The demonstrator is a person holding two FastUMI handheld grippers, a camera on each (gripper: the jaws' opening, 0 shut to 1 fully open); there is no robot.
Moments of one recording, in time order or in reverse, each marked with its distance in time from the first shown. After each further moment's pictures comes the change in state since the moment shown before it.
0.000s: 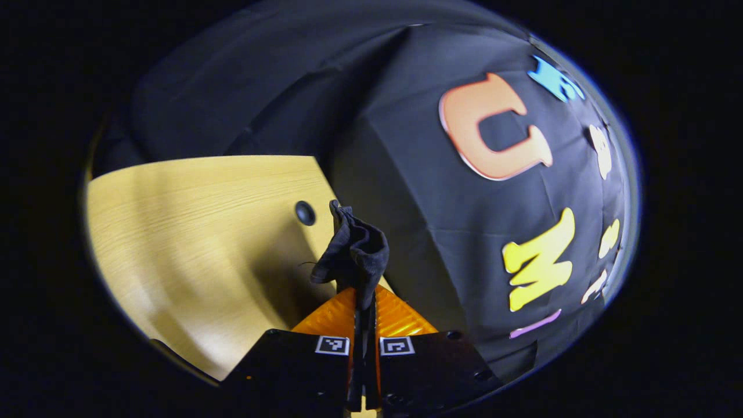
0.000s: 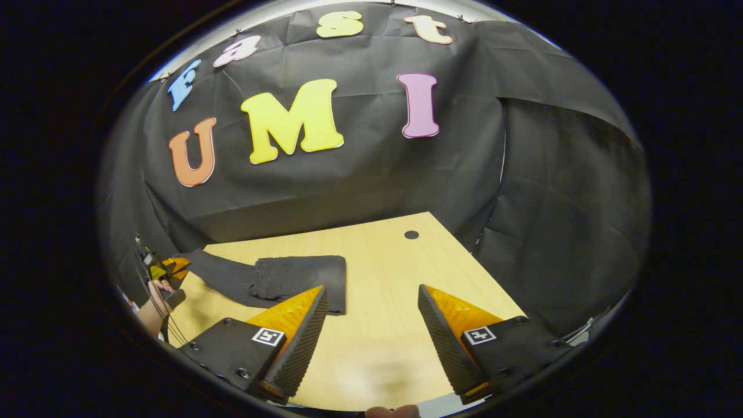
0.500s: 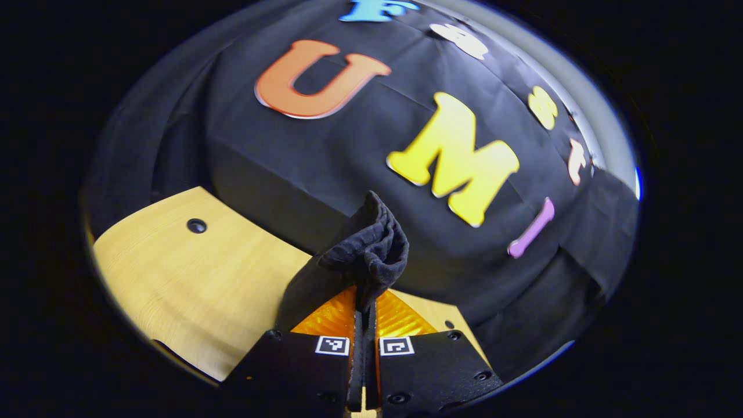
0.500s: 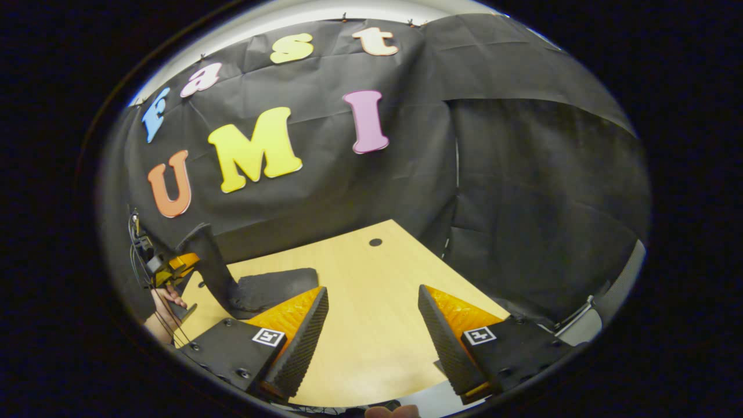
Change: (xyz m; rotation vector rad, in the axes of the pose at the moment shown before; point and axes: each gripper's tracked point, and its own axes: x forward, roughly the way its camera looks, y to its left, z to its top) left arm -0.003 -0.169 -0.172 0.579 0.077 -0.151; right arm -0.008 -0.029 0.009 0.140 -0.077 -0.141
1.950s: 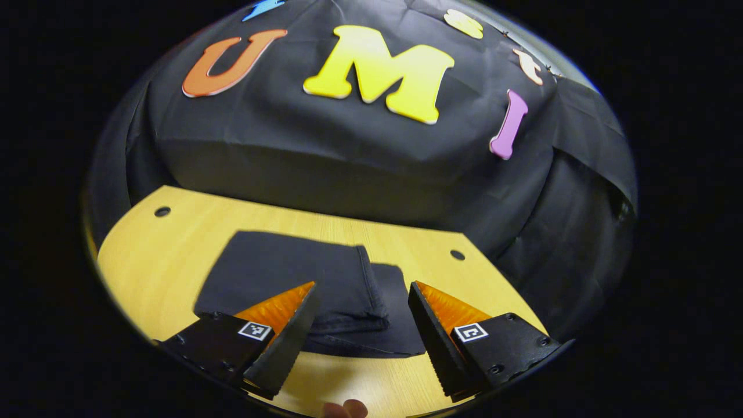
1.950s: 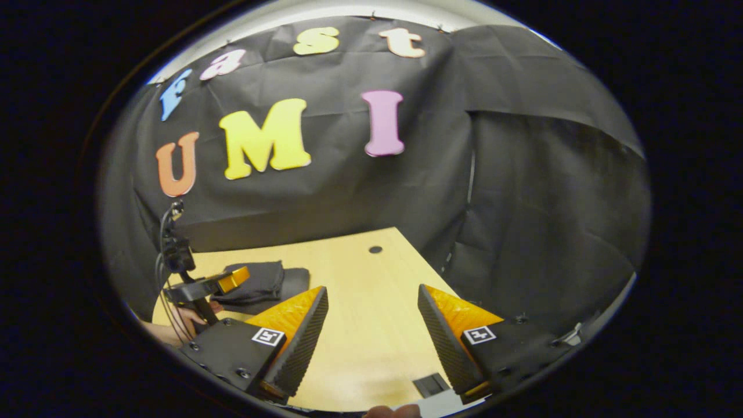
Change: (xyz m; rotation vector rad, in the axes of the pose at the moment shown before) left arm 0.013 -0.077 -0.070 0.237 0.093 0.012; right arm 0.028 0.011 0.023 -0.178 -0.063 0.122
